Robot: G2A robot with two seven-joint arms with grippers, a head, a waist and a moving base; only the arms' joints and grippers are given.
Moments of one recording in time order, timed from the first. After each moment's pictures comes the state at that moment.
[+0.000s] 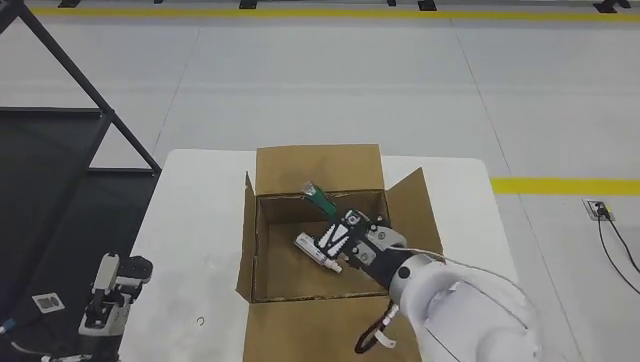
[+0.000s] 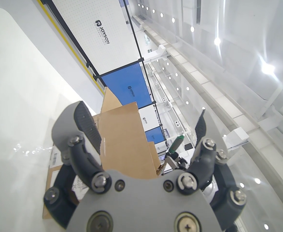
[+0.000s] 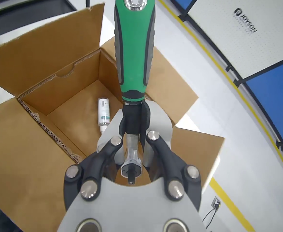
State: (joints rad) left arm 1.79 -1.31 -1.90 -2.06 -0.16 -0.38 -0.18; right arm -0.86 -1.26 0.96 -2.14 -1.37 -0.16 1.12
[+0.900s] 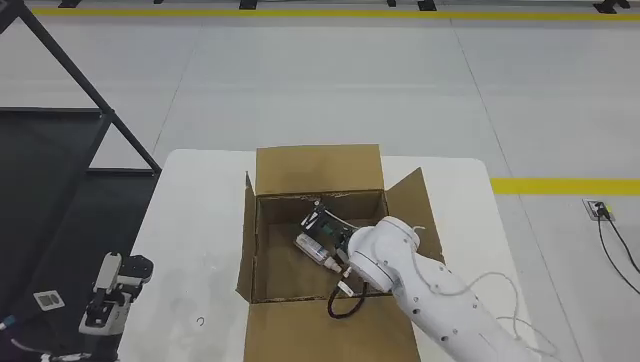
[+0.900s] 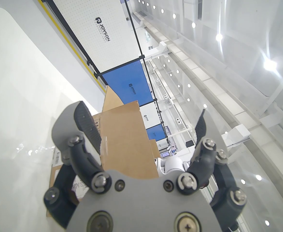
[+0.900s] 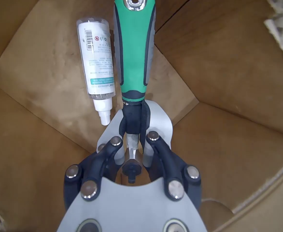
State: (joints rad) left arm 1.78 -1.31 -1.91 -2.06 -0.16 -0.38 -0.21; right arm -0.56 -1.39 0.72 -1.38 -1.18 -0.09 1.22
